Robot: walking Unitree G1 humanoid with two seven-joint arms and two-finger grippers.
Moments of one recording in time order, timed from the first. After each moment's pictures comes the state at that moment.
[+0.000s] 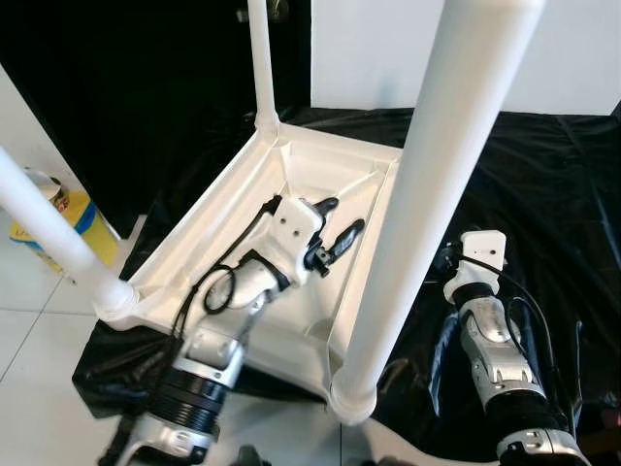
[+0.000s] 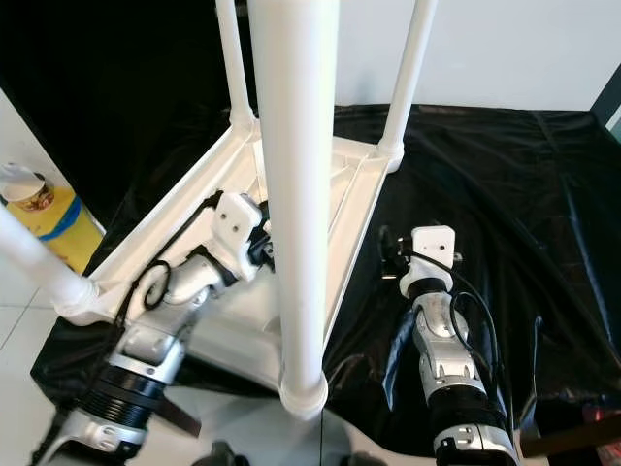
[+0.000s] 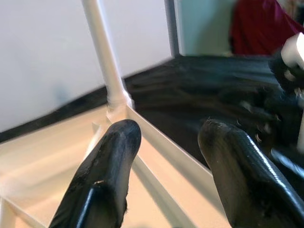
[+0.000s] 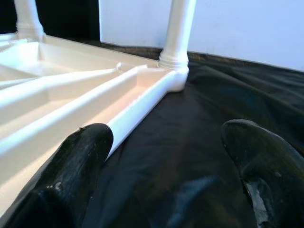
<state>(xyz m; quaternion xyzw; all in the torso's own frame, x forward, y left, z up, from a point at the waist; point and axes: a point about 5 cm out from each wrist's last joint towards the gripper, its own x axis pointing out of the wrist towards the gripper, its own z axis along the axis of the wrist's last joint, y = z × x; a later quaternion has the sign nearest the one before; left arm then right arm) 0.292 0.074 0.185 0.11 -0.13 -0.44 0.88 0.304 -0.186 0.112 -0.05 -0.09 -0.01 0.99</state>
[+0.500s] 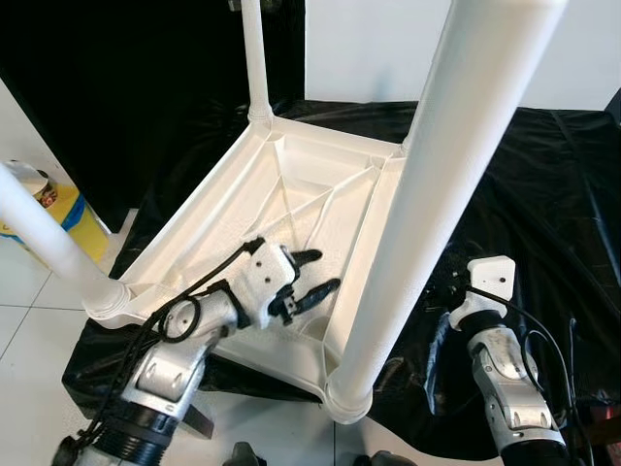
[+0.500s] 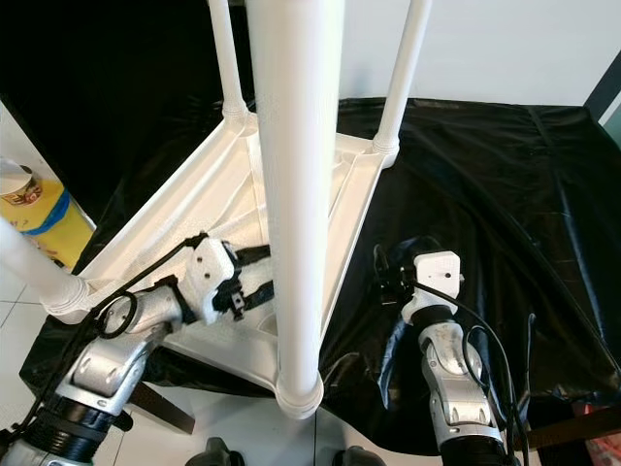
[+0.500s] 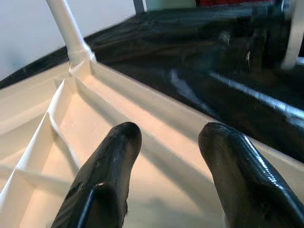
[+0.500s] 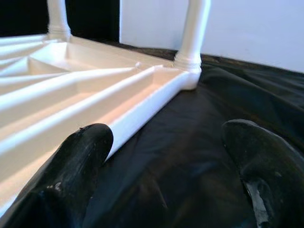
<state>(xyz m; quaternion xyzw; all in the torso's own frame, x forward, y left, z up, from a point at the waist) 0.269 0.109 0.155 0.18 -0.06 -0.49 0.85 0.272 -0.182 0.118 -0.05 -0.10 0.04 0.99</state>
